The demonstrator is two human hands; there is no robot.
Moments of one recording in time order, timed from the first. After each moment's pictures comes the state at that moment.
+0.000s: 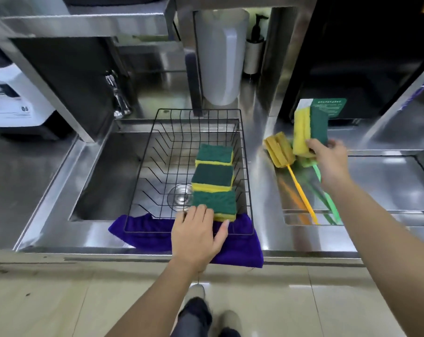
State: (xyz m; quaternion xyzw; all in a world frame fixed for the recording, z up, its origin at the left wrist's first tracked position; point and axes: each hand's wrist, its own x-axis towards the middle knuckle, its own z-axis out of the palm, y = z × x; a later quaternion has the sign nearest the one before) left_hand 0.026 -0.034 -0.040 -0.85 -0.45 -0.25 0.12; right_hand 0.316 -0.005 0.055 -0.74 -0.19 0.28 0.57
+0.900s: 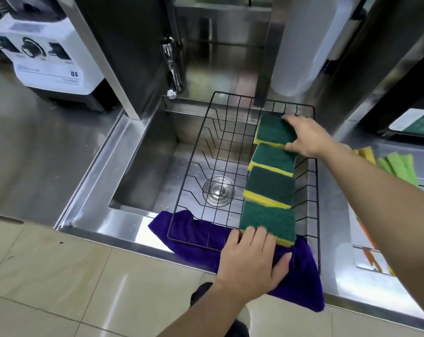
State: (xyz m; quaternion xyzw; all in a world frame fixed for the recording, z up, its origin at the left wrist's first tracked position) left_hand 0.029 -0.040 -0.038 -0.86 -0.45 -0.22 0.09; right_hand 0.233 0.168 0.024 -0.70 -0.69 0.17 0.01
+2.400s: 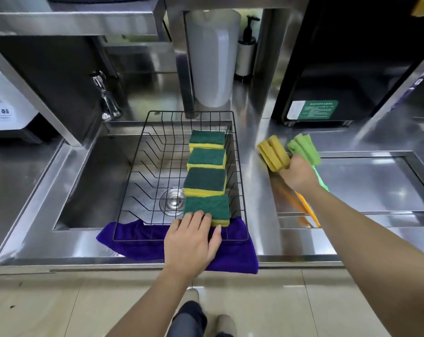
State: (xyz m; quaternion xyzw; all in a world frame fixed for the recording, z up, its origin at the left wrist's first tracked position) left_hand 0.028 -0.034 -0.043 -0.86 -0.41 -0.27 0.12; right_hand 0.314 0.013 0.005 -0.88 -0.41 0.19 0.17
